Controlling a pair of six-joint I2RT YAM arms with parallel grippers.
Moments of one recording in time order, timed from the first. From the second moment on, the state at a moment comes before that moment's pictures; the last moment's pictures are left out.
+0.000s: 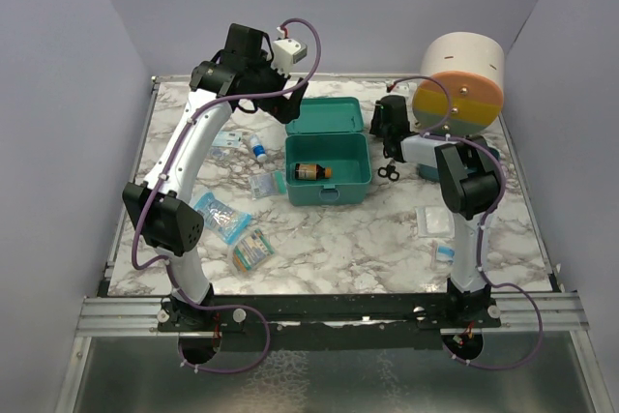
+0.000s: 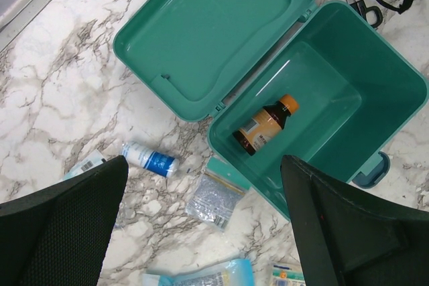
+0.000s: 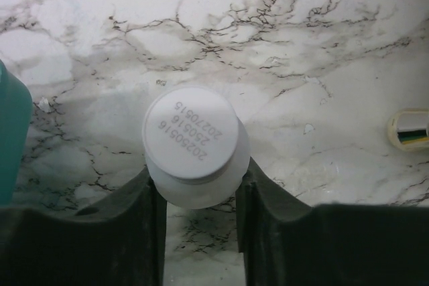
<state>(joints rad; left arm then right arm) -0.36 1.80 2.01 -0.96 0.33 0.27 0.31 2.13 1.31 0.34 0.30 0.25</state>
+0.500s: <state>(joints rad) -0.35 1.78 1.98 -0.95 0.33 0.27 0.31 1.99 1.25 0.27 0.28 0.19</state>
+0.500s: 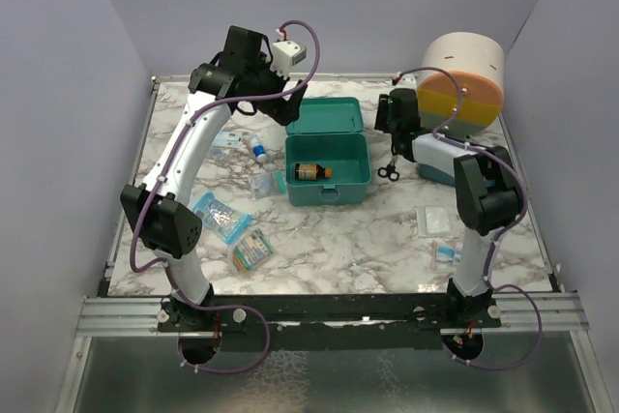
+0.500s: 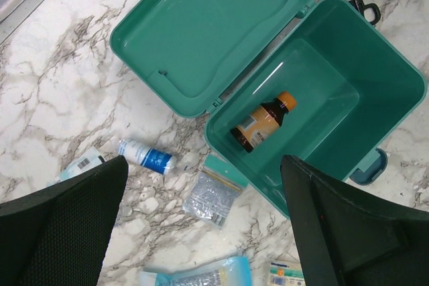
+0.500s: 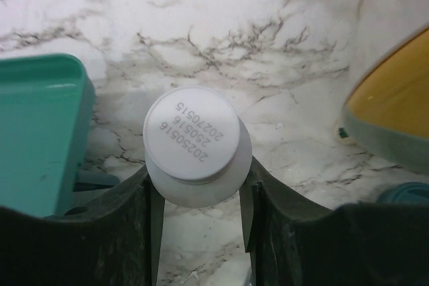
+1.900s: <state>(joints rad) -0.08 1.81 1.85 -0.87 0.25 0.13 0.67 1.84 1.76 -0.71 0.05 -0.38</state>
